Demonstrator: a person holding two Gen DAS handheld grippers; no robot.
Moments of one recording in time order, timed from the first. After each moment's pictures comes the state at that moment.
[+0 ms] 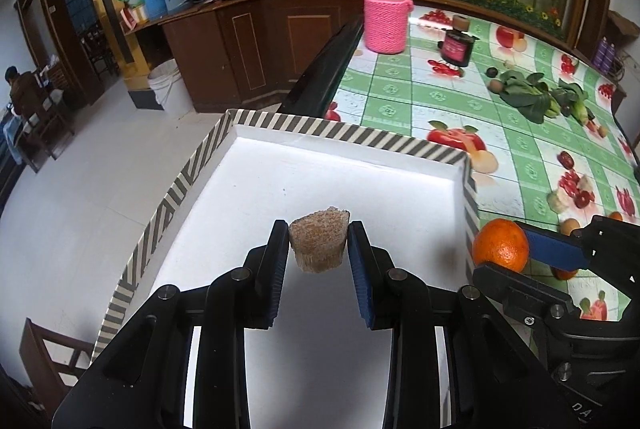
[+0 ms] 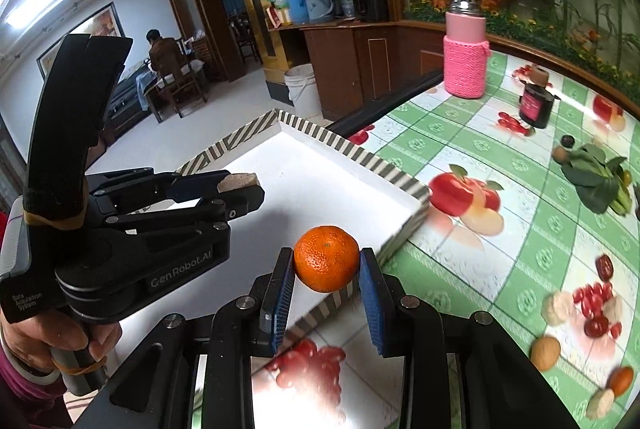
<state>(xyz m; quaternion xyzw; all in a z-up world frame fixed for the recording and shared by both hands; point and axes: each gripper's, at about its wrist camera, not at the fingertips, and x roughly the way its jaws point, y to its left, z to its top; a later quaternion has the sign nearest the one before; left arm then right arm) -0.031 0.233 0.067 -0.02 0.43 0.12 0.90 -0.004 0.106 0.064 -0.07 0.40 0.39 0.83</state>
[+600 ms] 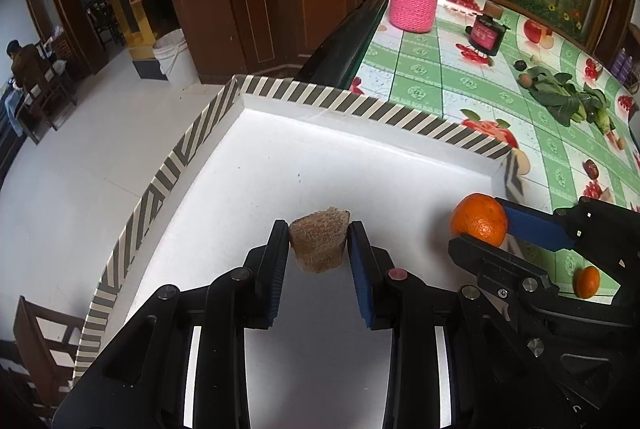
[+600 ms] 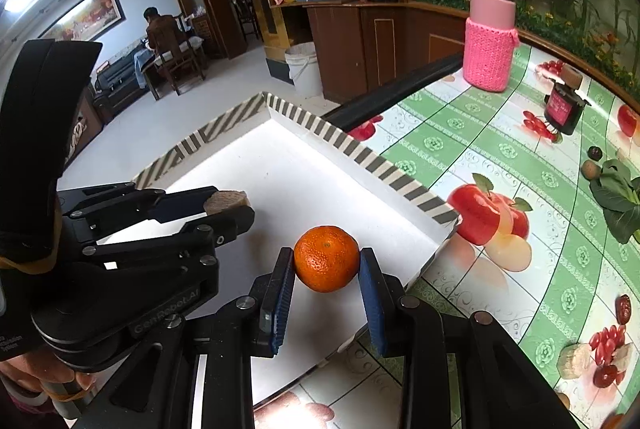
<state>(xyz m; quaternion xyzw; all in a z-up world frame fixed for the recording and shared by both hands) -0.007 0.254 0.041 -0.05 0.46 0.14 0.87 0.030 0.143 0.041 -0.11 0.42 0.39 0.81</state>
